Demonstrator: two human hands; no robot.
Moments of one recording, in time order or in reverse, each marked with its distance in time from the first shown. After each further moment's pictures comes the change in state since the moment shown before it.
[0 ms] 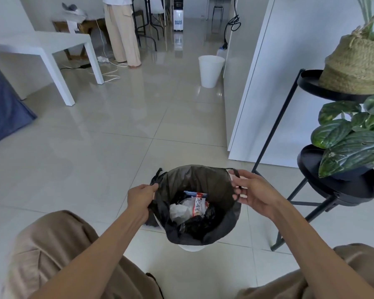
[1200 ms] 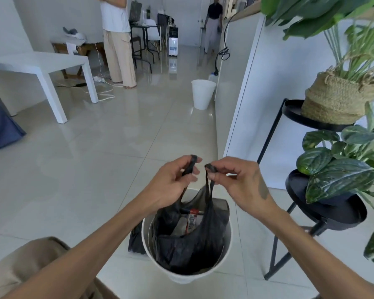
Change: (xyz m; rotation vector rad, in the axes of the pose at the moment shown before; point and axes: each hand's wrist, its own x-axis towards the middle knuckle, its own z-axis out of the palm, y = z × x) left_hand -0.094 0.101 0.043 0.379 -0.638 0.905; right_hand -0.043 -0.076 0.068 -0.758 0.097 -0.970
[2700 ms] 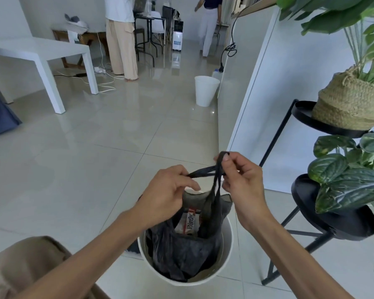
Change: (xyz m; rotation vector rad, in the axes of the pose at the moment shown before) left_hand -0.006 -0.025 -0.003 0.383 0.057 0.277; right_hand 0.009 0.004 0.027 0.445 0.253 0.331
